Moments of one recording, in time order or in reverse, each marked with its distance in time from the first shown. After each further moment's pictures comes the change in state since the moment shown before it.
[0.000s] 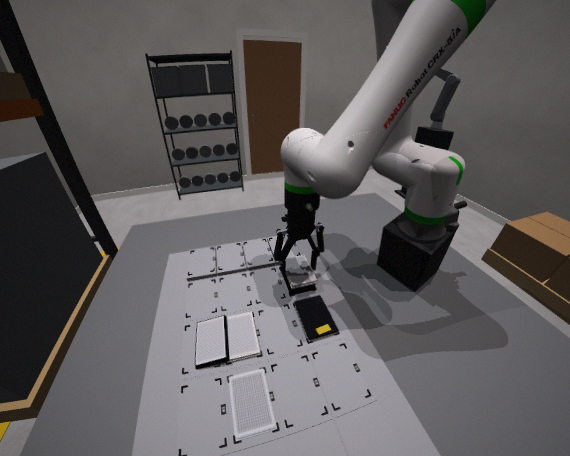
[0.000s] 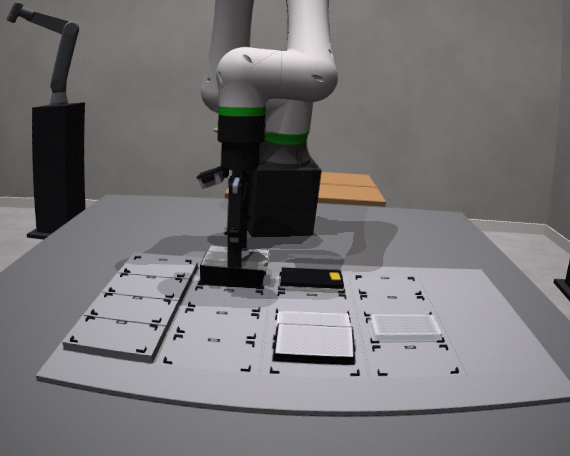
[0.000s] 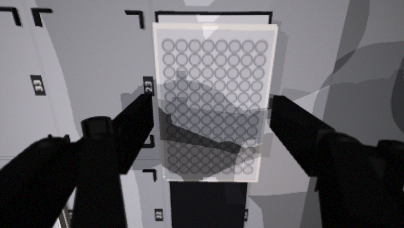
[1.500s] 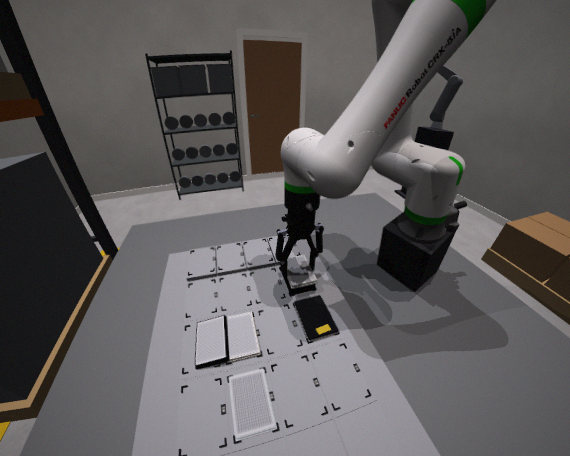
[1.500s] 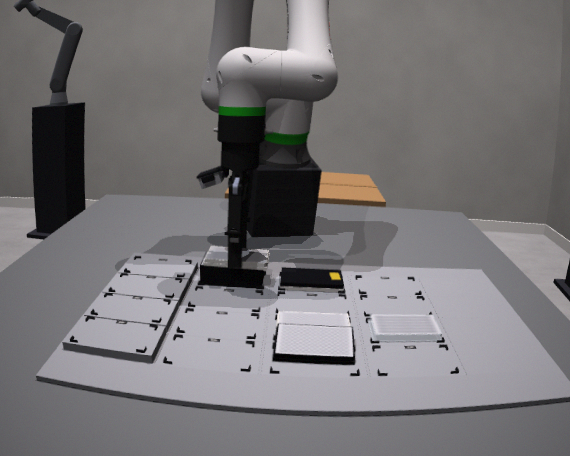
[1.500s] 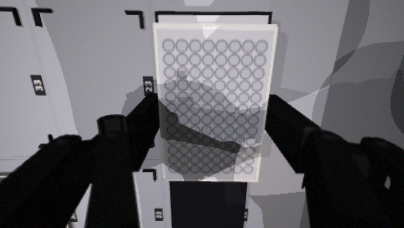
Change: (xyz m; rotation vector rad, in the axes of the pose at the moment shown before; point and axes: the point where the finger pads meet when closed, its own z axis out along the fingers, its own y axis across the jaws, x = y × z) arm 0.000 0.000 0.000 0.000 0.000 0.000
